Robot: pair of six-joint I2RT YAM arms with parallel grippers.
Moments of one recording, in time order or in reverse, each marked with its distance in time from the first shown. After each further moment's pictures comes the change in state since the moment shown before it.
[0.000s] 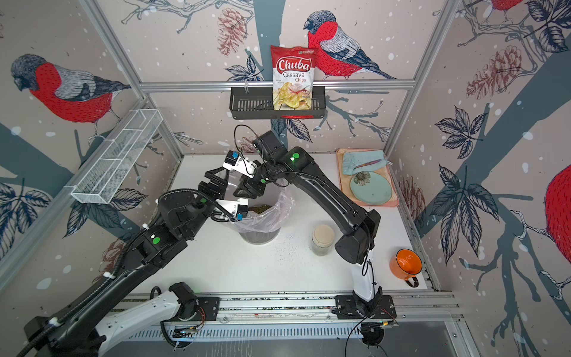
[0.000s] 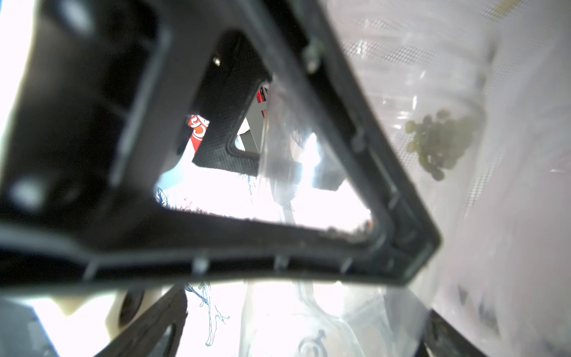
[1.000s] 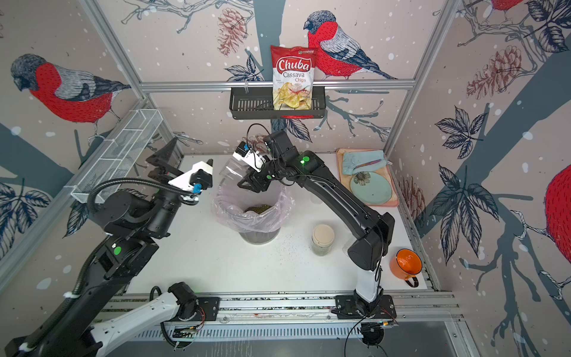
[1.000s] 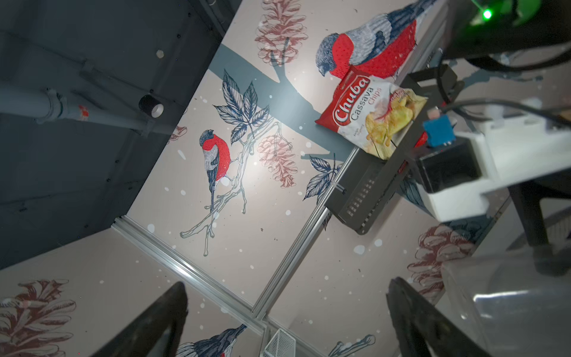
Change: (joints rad) left arm 0.001 -0.055 0.253 0.131 0.013 -0.796; right arm -0.039 -0.132 -0.234 0.257 0.021 0.157
